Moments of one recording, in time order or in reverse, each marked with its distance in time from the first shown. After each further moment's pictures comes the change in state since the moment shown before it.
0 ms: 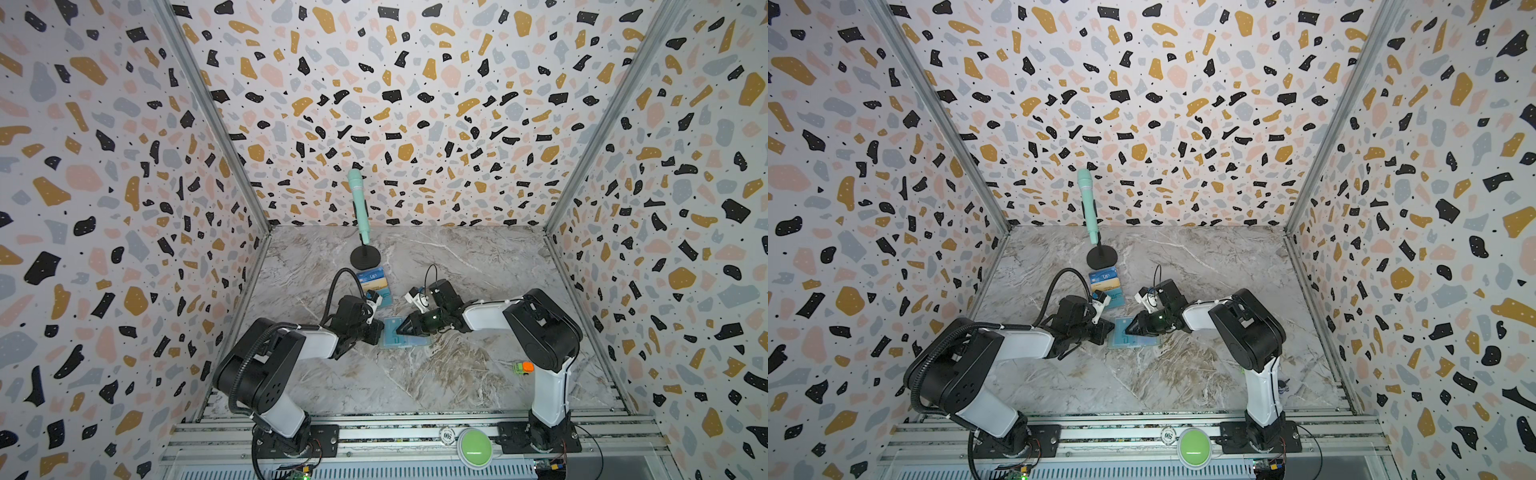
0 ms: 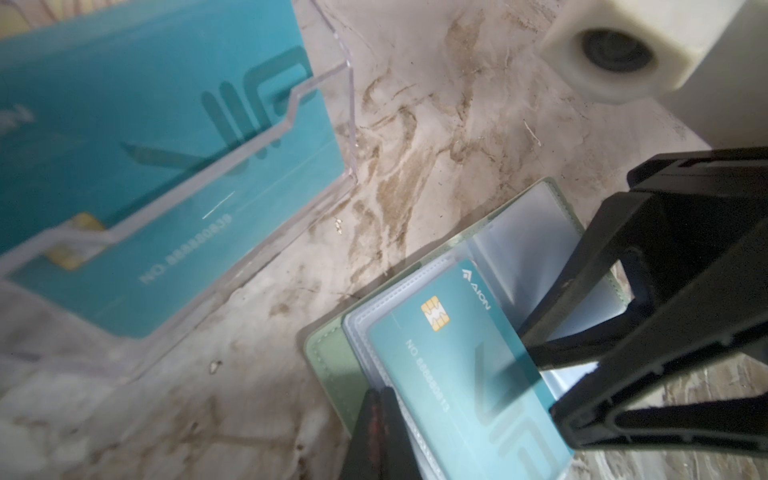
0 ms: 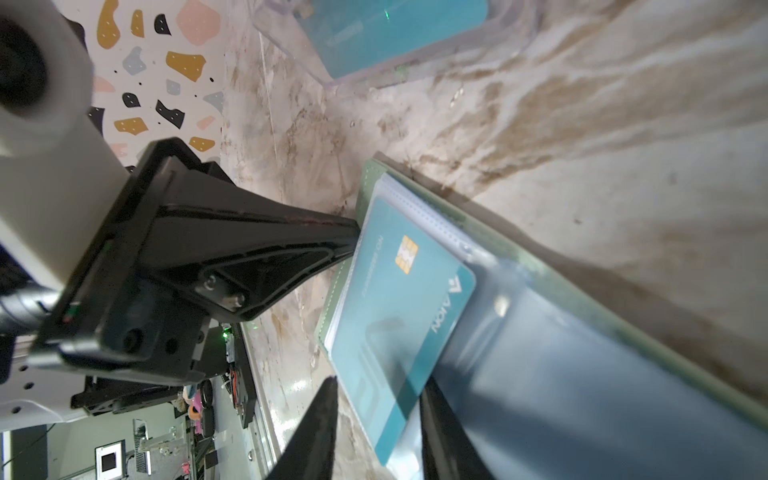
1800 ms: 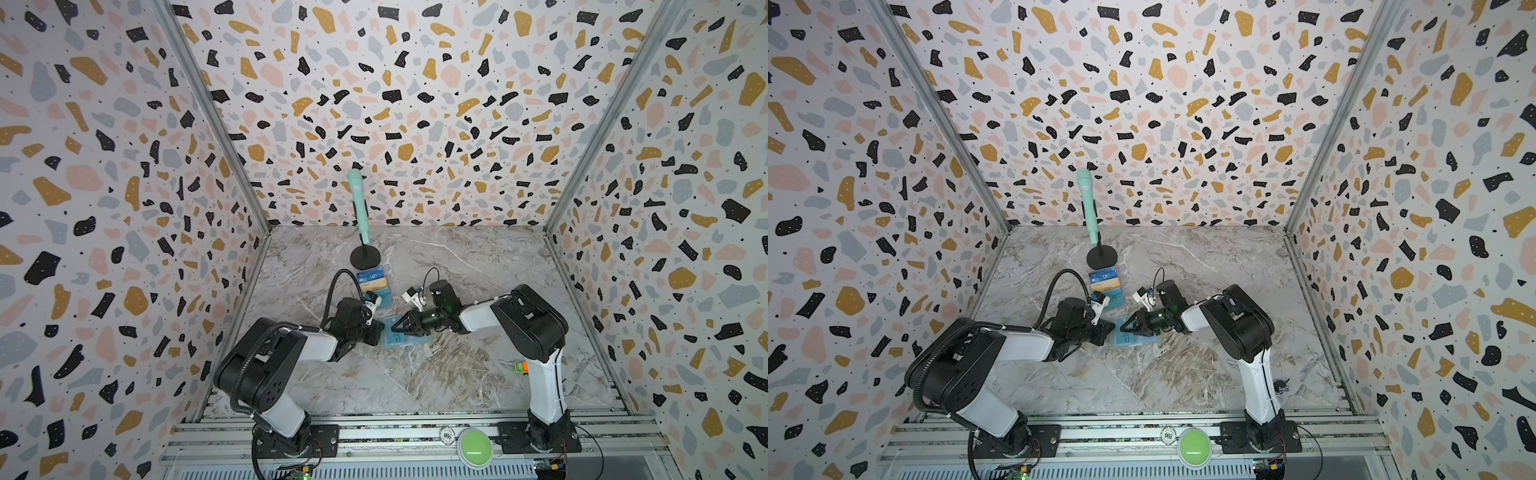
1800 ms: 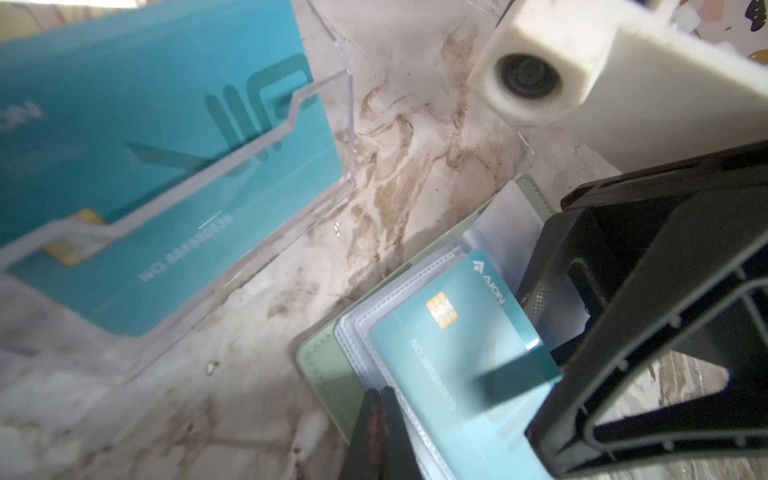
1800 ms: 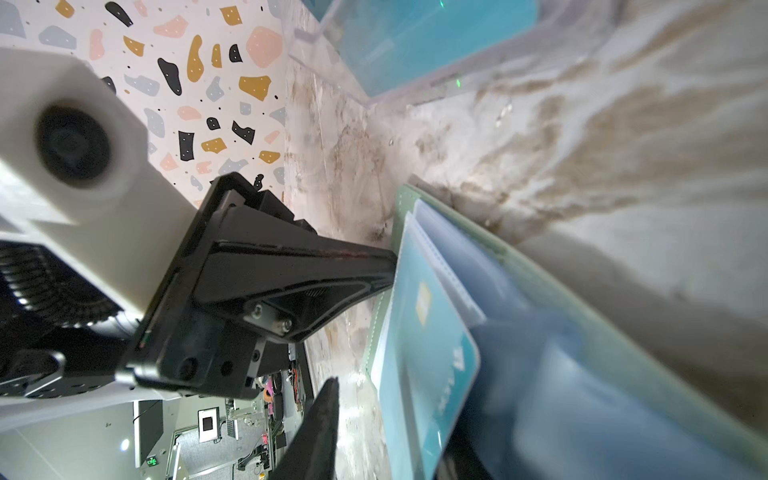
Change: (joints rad) left arm 0.000 0.009 -0.033 0.075 0.003 -0.018; right arm -0.023 0.110 -0.010 0.262 -0.178 0.191
